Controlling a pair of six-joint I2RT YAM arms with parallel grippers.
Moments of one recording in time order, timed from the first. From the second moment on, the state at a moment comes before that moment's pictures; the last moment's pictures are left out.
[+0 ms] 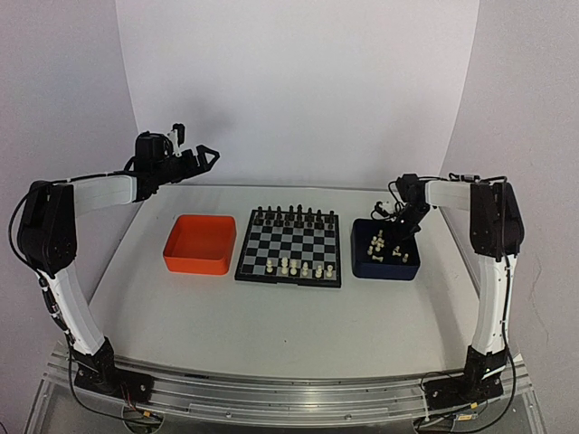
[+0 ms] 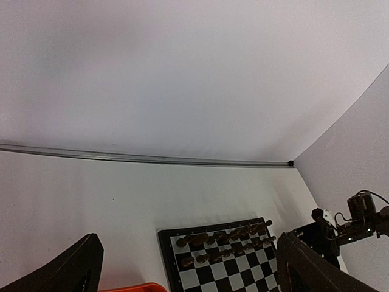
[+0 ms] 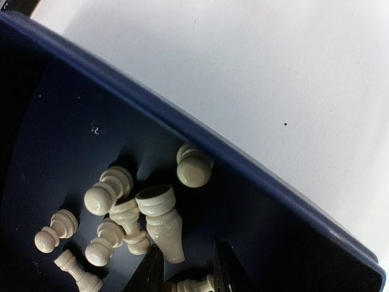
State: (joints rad) left arm -0.24 1.80 1.34 0.21 0.32 -0.45; right arm 0.17 2.20 1.66 -0.75 -0.12 -0.32
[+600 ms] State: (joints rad) left arm -0.24 1.81 1.34 0.21 0.34 -0.45; right arm 0.17 2.21 1.66 -0.69 -0.13 -0.30
